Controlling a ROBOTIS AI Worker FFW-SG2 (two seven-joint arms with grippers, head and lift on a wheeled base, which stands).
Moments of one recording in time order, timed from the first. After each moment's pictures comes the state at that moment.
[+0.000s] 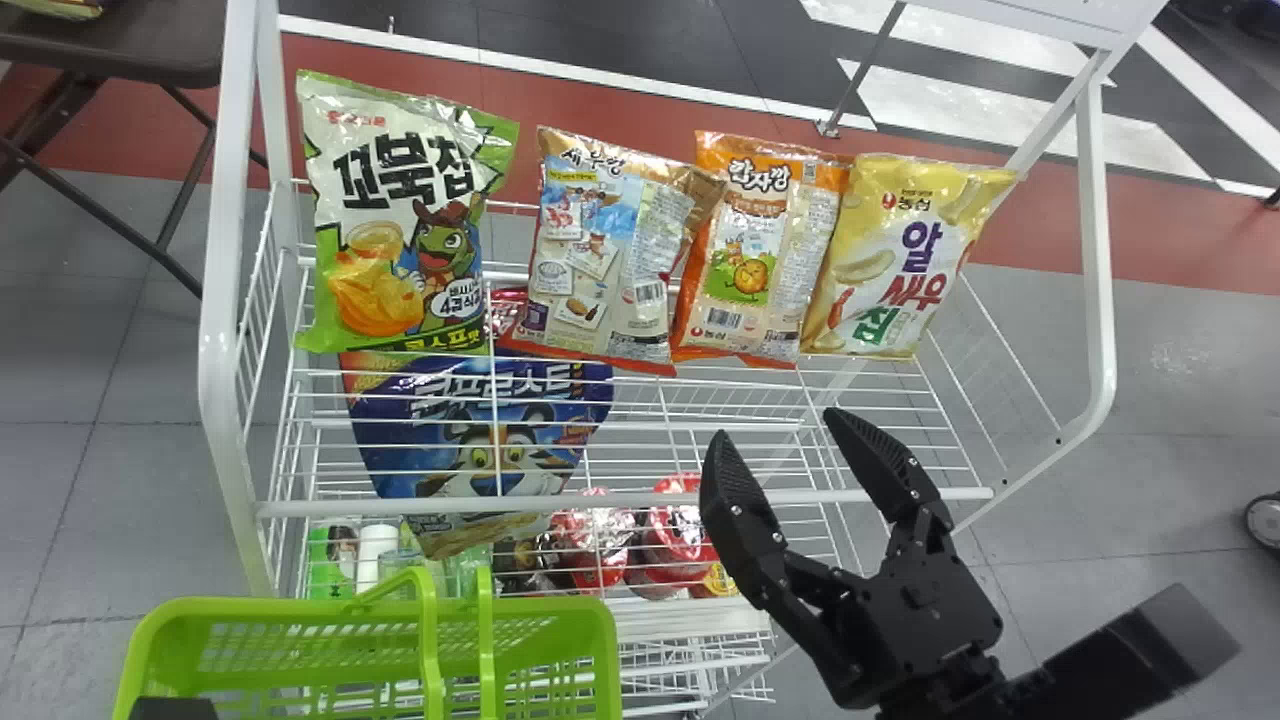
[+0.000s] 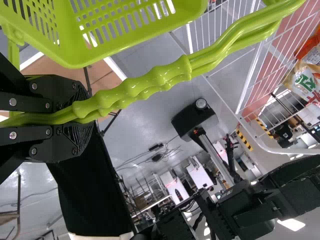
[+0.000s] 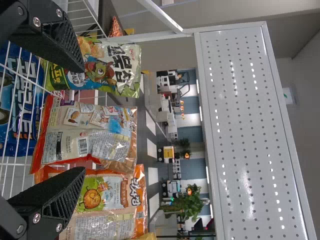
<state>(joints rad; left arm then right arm) 0.69 0.21 -0.23 -2.44 0.24 1.17 -0.88 0.98 0.00 -0.15 -2.45 -0.21 -0.08 0.34</state>
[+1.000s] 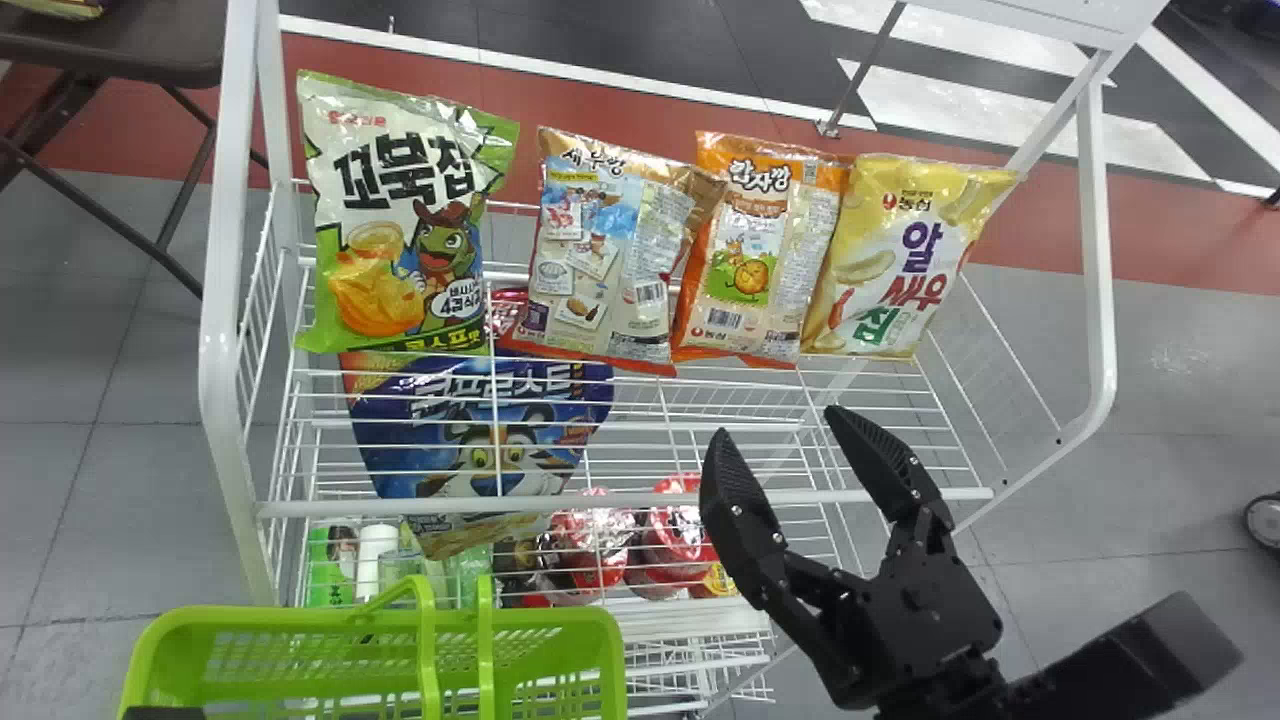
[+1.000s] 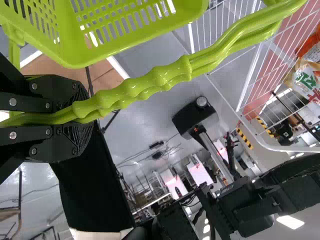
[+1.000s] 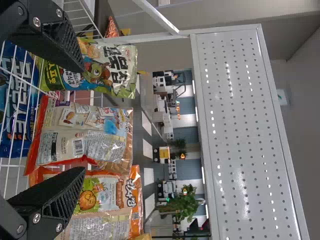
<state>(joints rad) 0.71 0.21 -0.22 -2.46 0.24 1.18 -0.90 0.98 0.00 -0.15 -2.43 -0.21 -0.12 0.34</state>
